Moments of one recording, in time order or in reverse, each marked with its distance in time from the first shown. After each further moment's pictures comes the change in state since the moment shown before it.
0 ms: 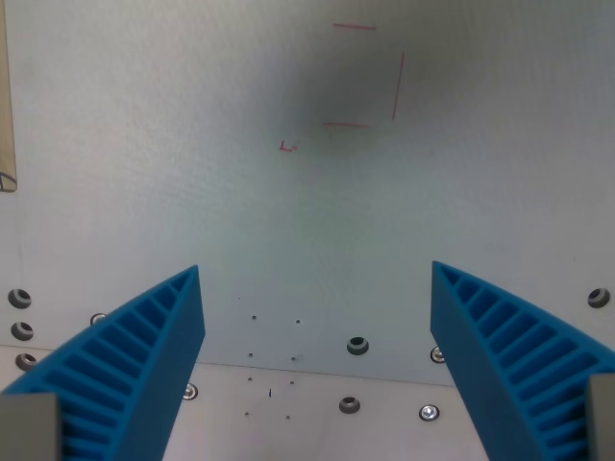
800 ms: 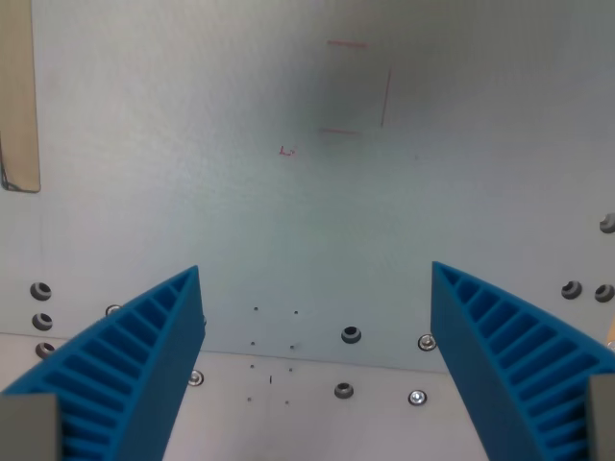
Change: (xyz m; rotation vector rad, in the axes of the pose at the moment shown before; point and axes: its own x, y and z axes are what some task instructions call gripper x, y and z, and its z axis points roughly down) arm 0.004 0.001 -0.048 -0.004 0.023 0.001
